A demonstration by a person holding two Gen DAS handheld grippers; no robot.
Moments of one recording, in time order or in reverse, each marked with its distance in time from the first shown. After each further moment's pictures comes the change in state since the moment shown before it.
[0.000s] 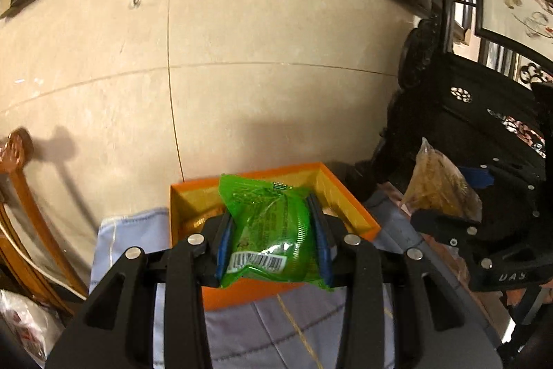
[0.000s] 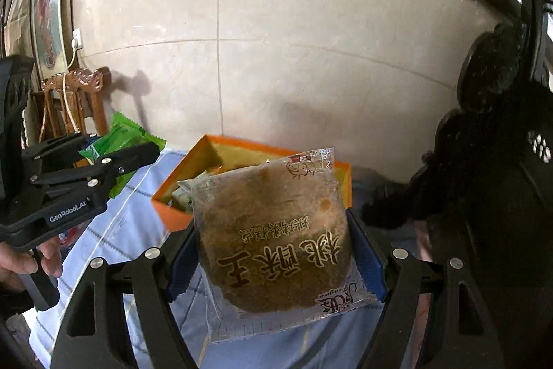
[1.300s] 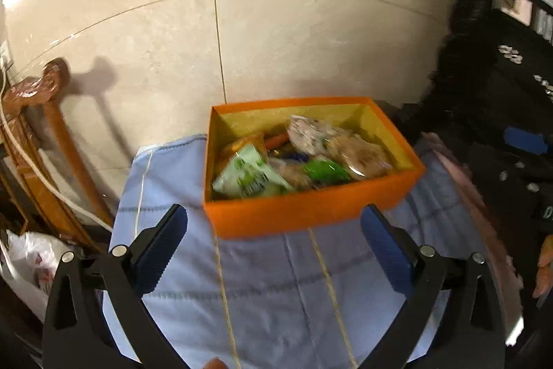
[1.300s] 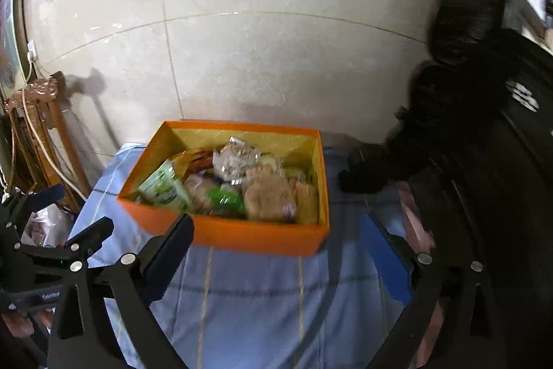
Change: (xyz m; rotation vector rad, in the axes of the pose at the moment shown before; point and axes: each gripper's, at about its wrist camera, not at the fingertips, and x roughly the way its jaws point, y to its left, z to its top) left arm -0.011 -0.013 -0.058 -0.073 0.233 0.180; right arm -0.016 -0.011 -0.032 0.152 0.113 -0.128
